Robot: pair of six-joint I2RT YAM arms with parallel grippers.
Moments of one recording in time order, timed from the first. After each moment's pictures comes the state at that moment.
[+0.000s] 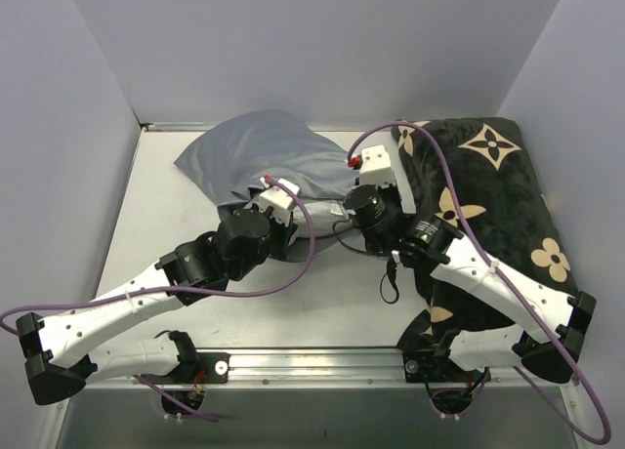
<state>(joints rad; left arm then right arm) -1.05 1.05 1.09 -0.41 -0.44 -0.23 0.98 1.26 1.29 -0.68 0.97 0.18</state>
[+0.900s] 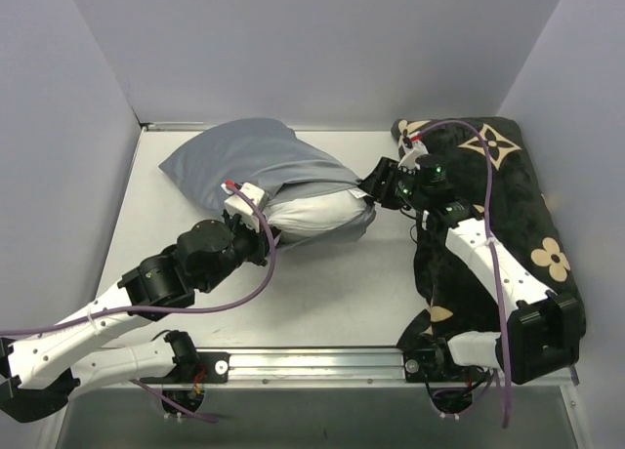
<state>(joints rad) -1.05 0.86 1.04 -0.45 -0.41 -0.27 0.31 1.29 0.97 -0.15 -0.35 0.57</state>
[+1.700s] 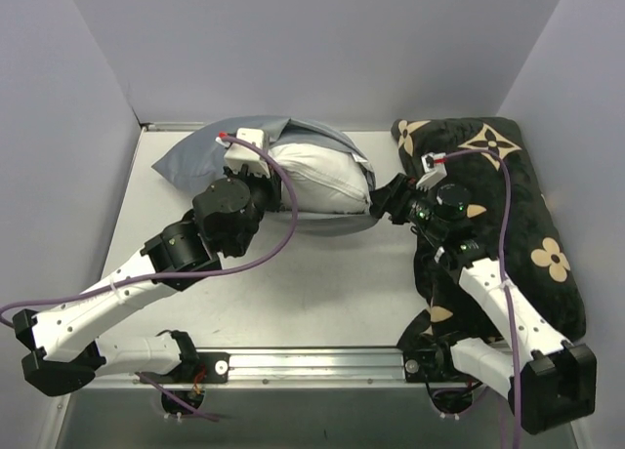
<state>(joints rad) -1.05 1.13 1.36 -0.31 -0.76 -0.26 0.28 1.00 0.69 0.10 -0.43 0.67</state>
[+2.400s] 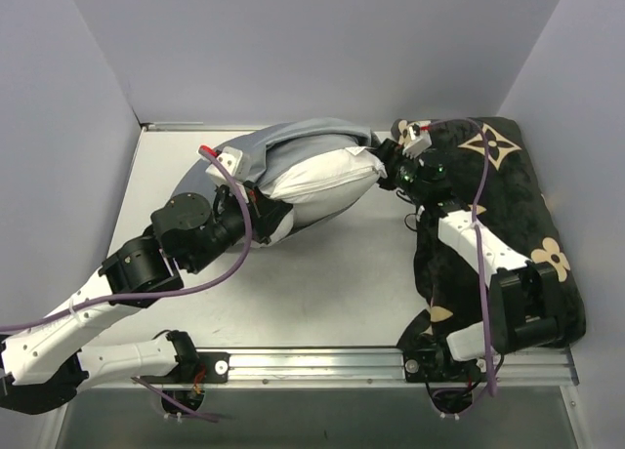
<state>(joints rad) -1.04 1.00 1.37 -0.48 -0.37 -0.42 0.25 1.41 0.87 0.34 -0.41 0.72</state>
